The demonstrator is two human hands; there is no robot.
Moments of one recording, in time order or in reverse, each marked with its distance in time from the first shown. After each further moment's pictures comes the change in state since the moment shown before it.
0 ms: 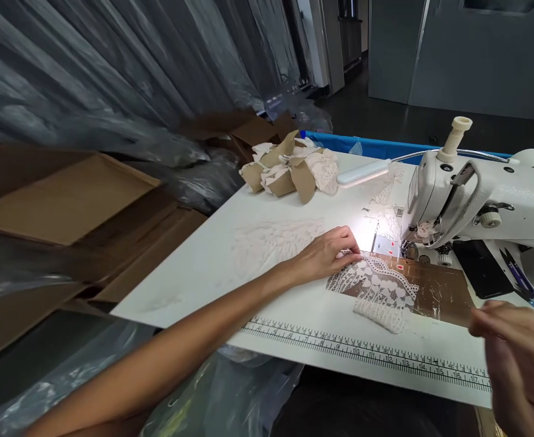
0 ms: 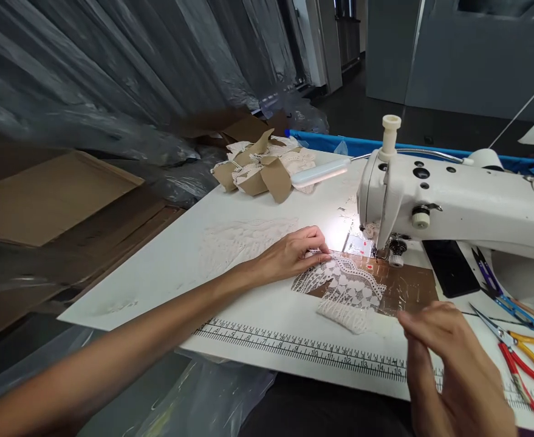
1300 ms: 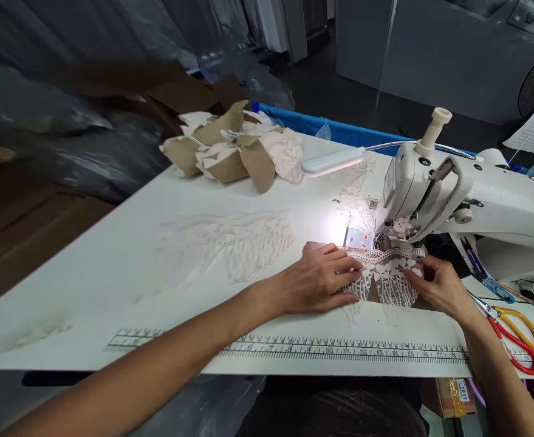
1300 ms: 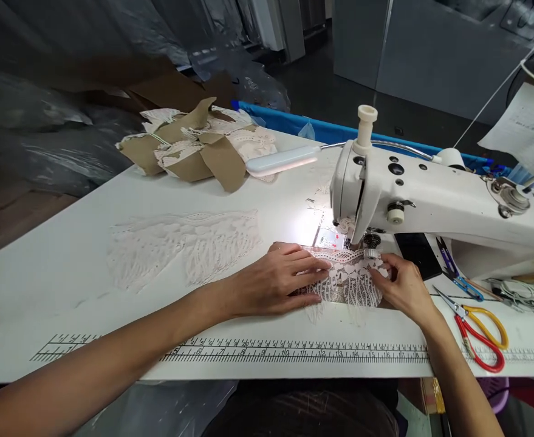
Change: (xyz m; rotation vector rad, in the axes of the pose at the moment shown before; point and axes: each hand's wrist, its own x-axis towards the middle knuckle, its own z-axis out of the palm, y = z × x) left_hand 0.002 0.033 0.027 0.194 0.006 0.514; right_hand 0.053 0.071 0.028 -0.014 -0.327 0.632
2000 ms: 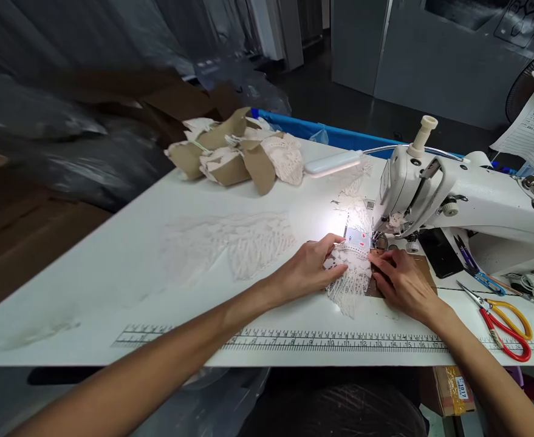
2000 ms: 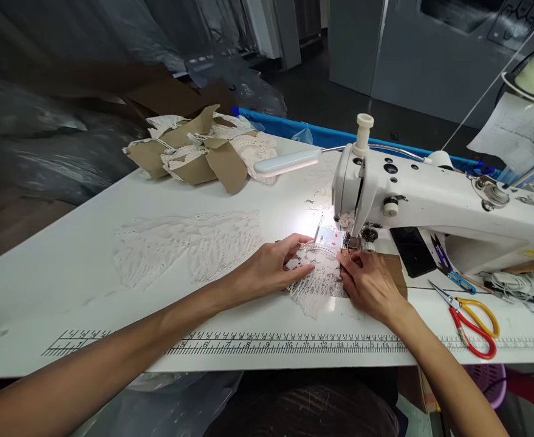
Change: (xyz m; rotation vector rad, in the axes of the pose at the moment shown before) left_hand 0.006 0.010 -0.017 -0.554 -0.012 -0.850; right_hand -0.001 0.005 0.037 -0.627 -0.019 -0.603
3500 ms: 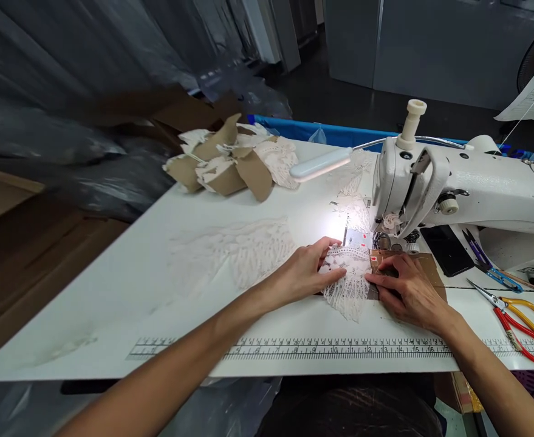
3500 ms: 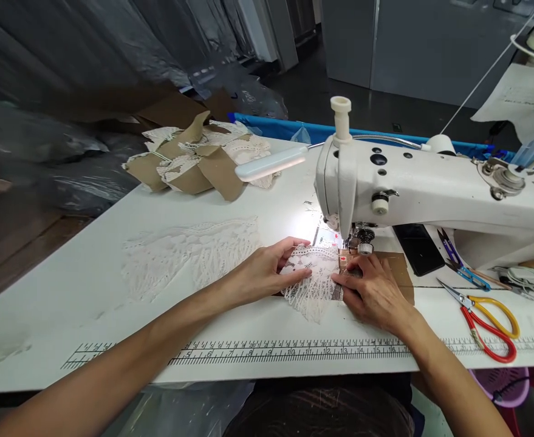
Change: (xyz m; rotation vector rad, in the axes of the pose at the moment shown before) left_hand 0.003 -0.001 -0.006 0.018 -0.069 -0.106; right_hand -0.011 0.000 0.006 0.120 -0.004 -0.046
